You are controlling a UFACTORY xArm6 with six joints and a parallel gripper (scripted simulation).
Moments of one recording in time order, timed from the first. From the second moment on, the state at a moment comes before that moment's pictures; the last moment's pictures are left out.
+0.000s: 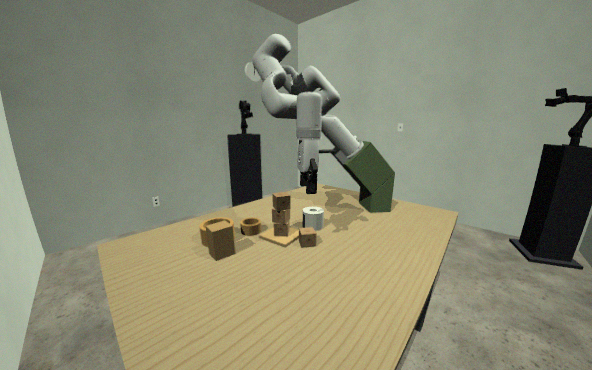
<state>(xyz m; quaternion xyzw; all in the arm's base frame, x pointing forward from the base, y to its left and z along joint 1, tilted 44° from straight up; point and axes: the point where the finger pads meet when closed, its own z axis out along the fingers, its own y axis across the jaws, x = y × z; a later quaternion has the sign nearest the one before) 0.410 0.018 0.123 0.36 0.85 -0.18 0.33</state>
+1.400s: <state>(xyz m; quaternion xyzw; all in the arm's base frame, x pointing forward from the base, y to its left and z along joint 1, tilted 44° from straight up) 0.431 -0.008 0.089 0.36 0.85 -0.18 0.33</state>
